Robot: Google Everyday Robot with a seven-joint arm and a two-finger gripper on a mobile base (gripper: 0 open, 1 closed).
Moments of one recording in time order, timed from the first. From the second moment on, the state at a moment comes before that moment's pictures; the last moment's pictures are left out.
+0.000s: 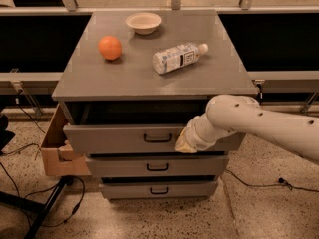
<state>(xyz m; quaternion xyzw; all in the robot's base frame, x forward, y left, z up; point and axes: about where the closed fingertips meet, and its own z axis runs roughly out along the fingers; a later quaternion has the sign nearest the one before) 0.563 -0.089 0.635 -0.65 0.71 0.05 0.25</state>
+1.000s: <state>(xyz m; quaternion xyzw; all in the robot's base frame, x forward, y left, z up) 0.559 -0.085 0.633 -0.66 0.71 0.05 0.24</state>
